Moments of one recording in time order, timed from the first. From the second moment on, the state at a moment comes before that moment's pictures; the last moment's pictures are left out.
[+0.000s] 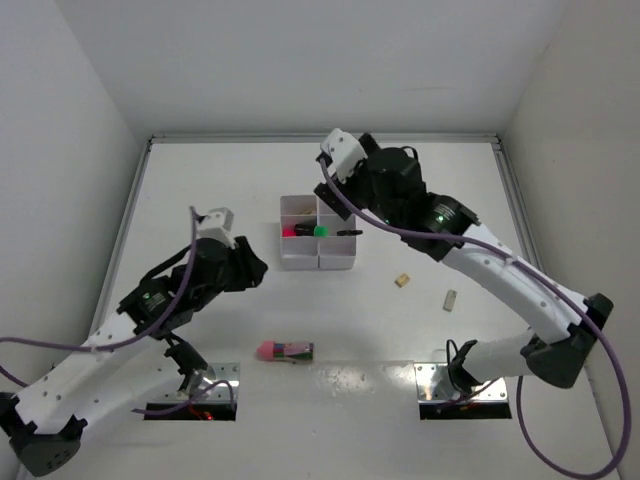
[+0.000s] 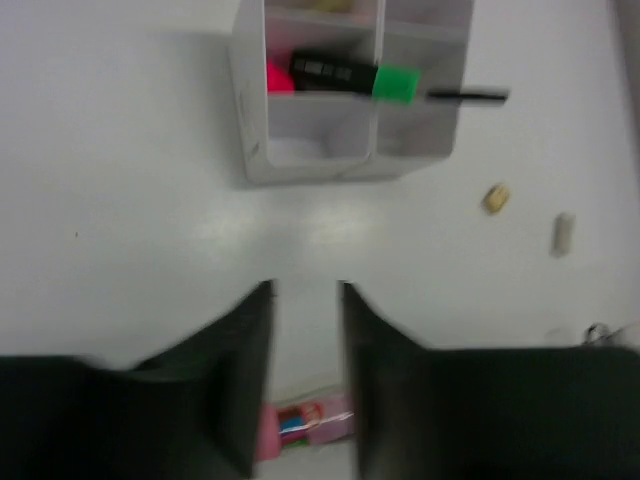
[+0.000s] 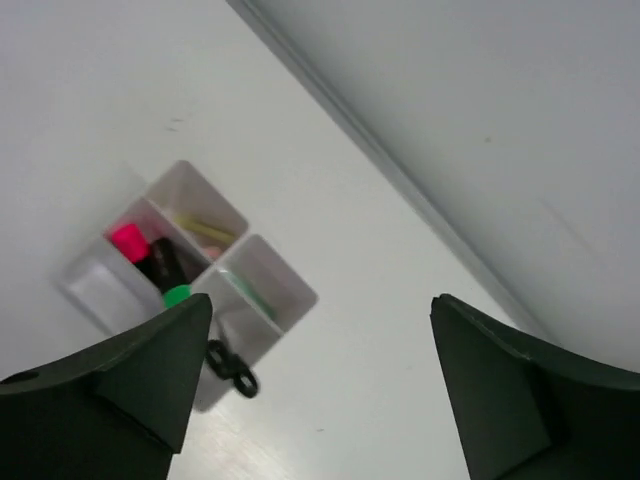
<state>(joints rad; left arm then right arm) -0.73 0.66 0.83 -0.67 -0.33 -0.67 0.84 1.40 1.46 -0.39 0.33 -0.43</state>
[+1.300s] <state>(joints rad) -0.94 0.42 0.98 -1.29 -1.28 -1.25 1.19 1.95 1.50 -0.67 -0.38 -0.34</state>
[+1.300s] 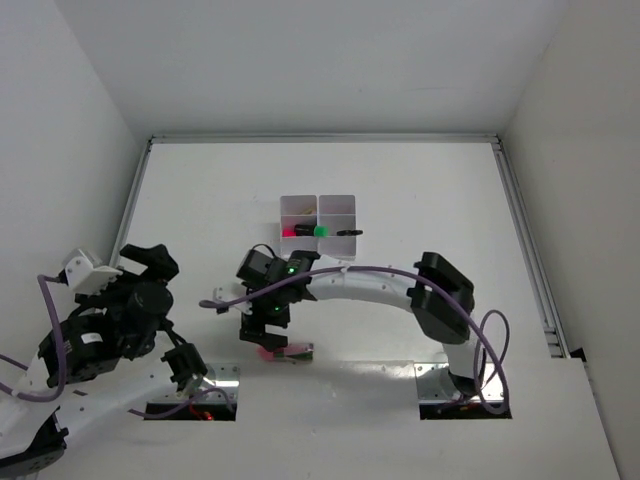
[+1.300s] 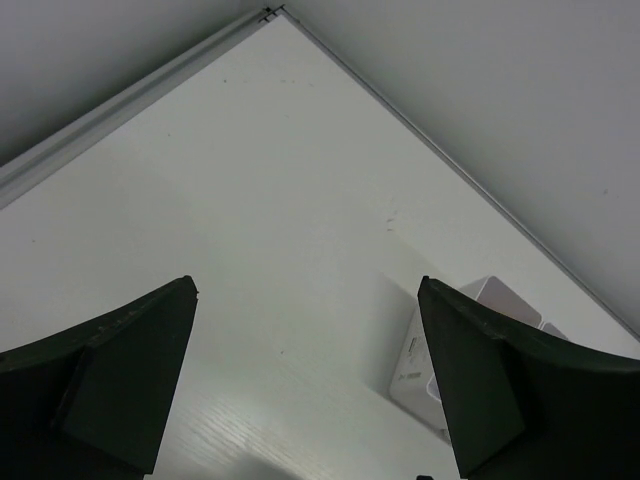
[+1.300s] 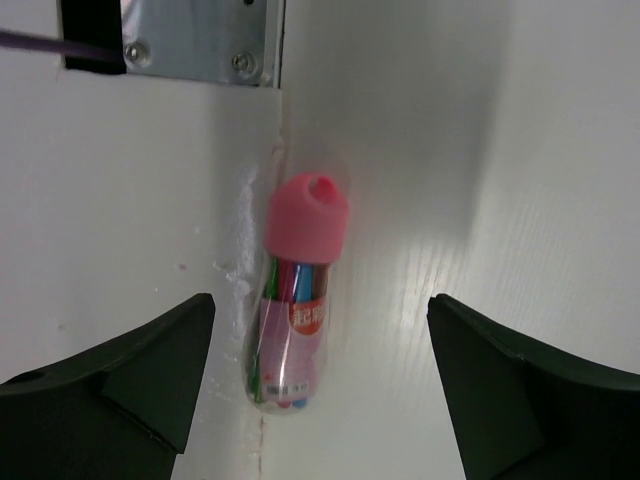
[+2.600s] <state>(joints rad) -0.94 0.35 0.95 -1.24 -1.32 -1.16 1.22 2.11 1.66 -0.74 -0.08 -0.29</state>
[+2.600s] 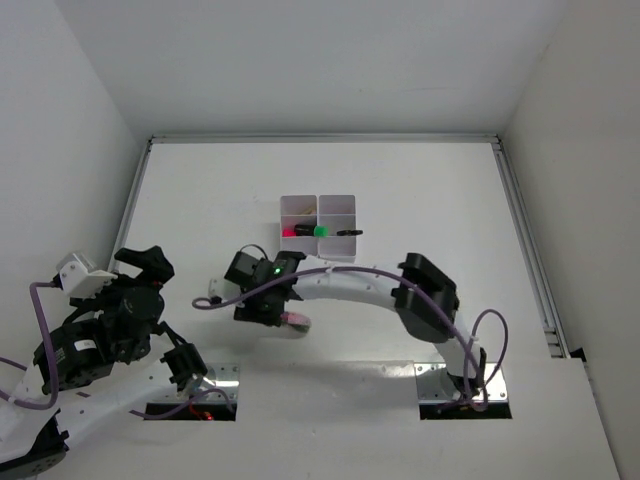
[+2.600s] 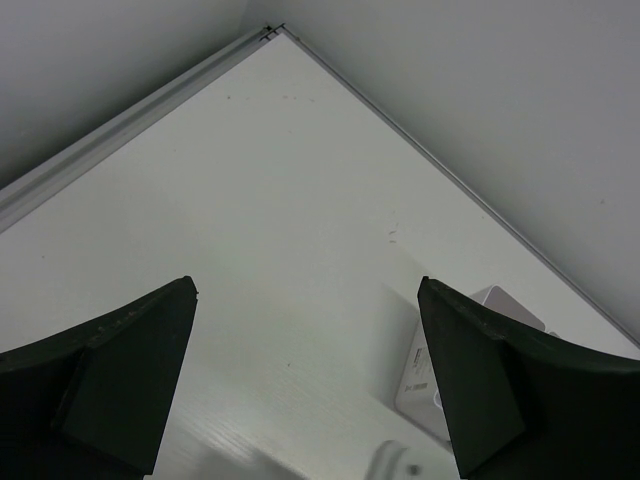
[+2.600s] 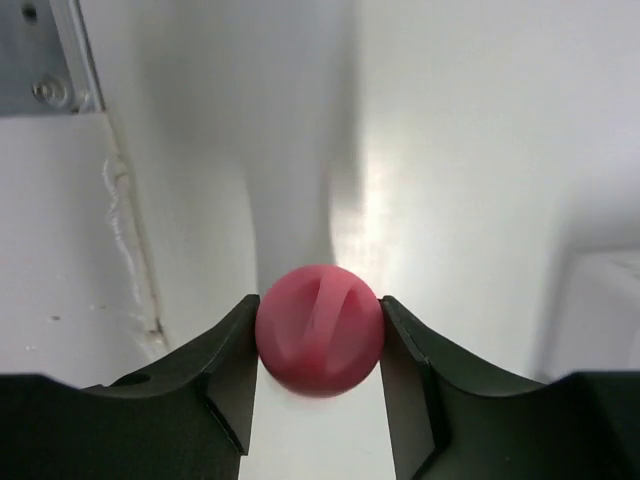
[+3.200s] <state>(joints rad) -0.94 0.36 0.95 -1.21 -1.30 -1.16 1.03 1.68 1.39 -0.34 0.13 -0.41</state>
